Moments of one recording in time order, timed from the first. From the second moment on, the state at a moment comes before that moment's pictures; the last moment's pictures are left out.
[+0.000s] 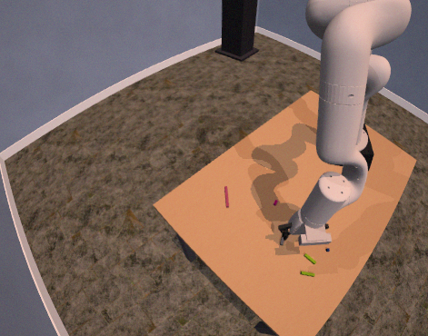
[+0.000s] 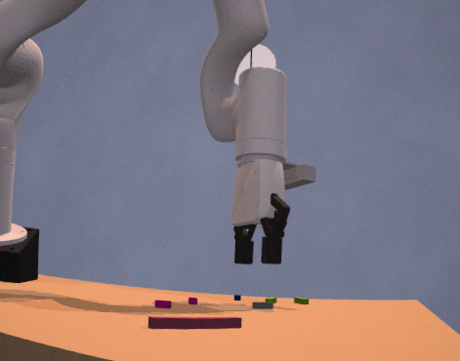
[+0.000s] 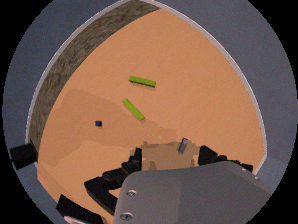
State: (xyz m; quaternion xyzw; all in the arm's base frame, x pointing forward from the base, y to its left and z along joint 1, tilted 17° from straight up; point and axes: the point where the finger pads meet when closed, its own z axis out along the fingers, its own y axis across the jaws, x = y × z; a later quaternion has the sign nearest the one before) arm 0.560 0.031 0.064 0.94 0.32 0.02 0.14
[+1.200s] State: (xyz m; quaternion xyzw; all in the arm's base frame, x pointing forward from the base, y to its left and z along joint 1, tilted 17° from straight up) arm 0.560 0.031 0.064 0.94 0.32 0.02 0.14
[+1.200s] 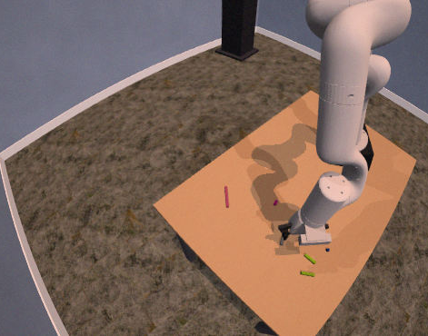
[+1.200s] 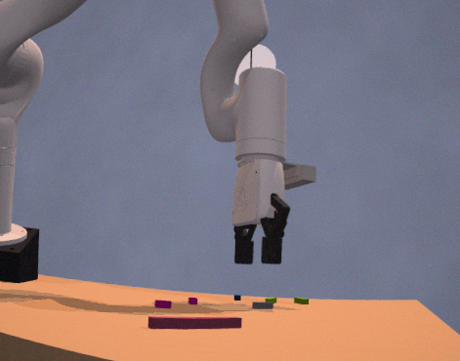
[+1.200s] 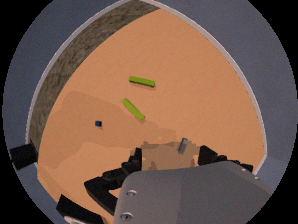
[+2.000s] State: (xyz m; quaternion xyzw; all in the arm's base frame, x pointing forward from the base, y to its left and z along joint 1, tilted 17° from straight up) arm 0.572 0.008 0.072 0.99 0.09 0.05 0.13
